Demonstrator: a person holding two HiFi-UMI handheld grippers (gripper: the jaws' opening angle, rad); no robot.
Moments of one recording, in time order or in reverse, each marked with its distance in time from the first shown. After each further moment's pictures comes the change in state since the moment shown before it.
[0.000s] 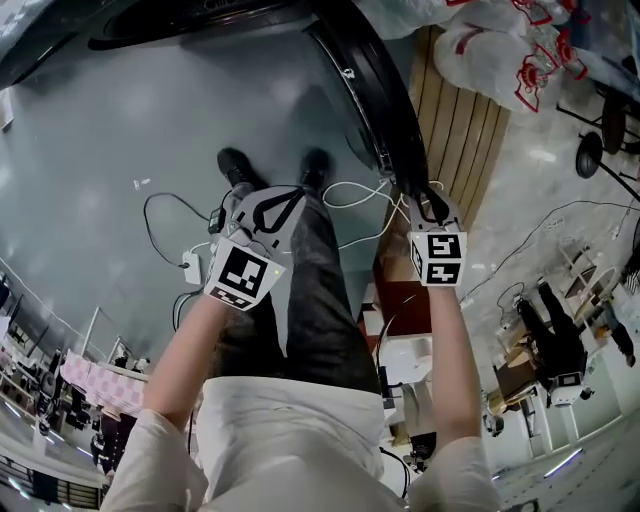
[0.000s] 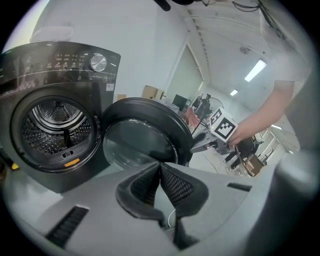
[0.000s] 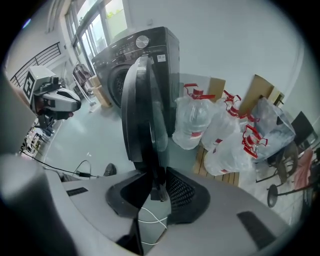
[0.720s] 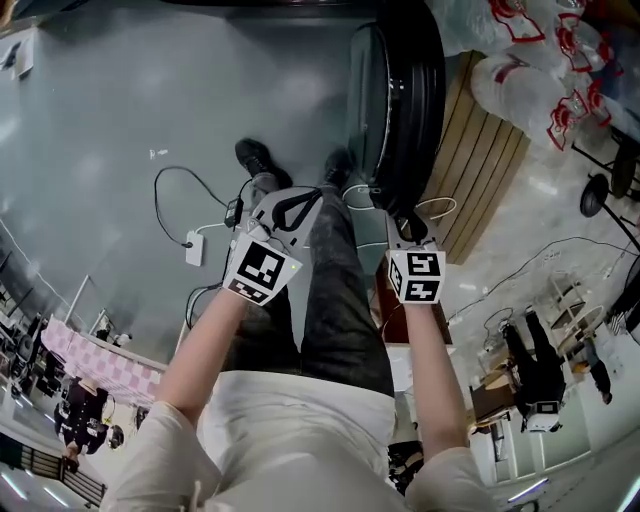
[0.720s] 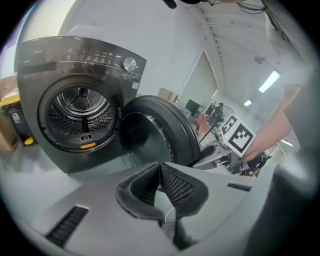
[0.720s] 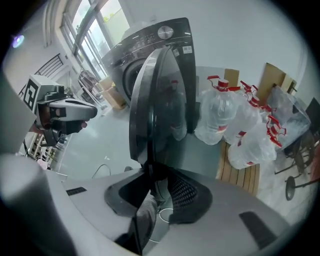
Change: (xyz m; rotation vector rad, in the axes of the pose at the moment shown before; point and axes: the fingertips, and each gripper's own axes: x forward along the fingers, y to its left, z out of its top) left arm -0.042 0.025 -0.054 -0.157 -0.033 0.091; right arm 0.025 0.130 0.003 0.054 0.033 0.139
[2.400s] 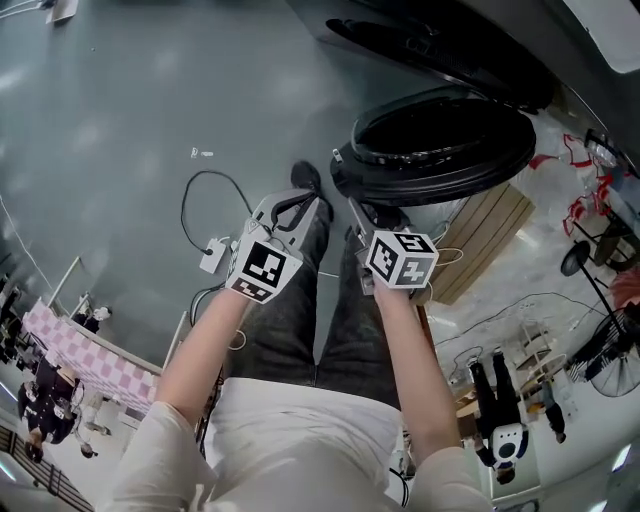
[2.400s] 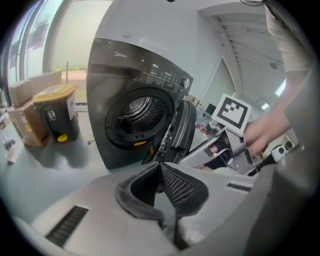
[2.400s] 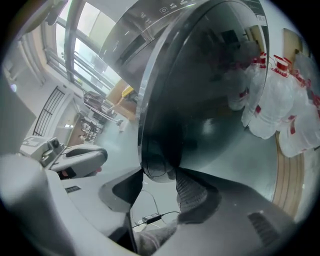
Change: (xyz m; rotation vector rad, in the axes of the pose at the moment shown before) left arm -0.150 0.228 -0.053 -0.081 -0.027 0.184; right arm 0.144 0.261 0.182 0.213 0.039 0.270
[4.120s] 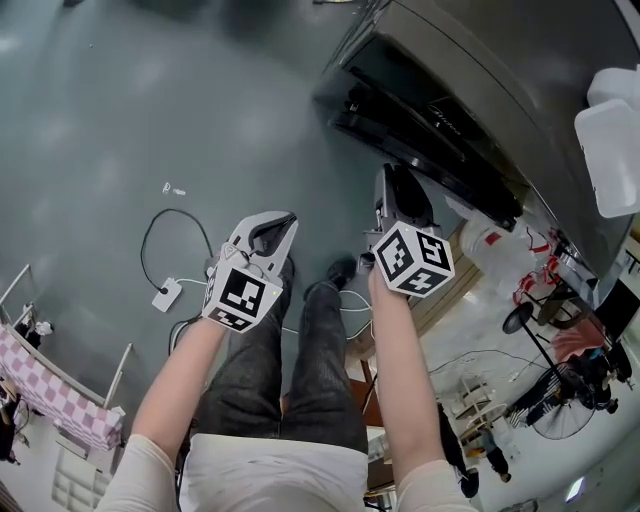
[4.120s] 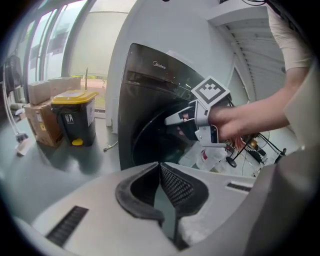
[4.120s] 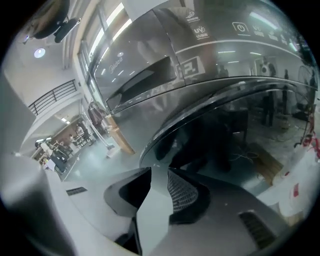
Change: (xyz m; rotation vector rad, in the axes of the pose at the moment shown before) left arm 0.005 0.110 0.033 -0.091 -0.120 0.130; right arm 0.042 0.026 0.244 -0.254 -0.429 -0.133
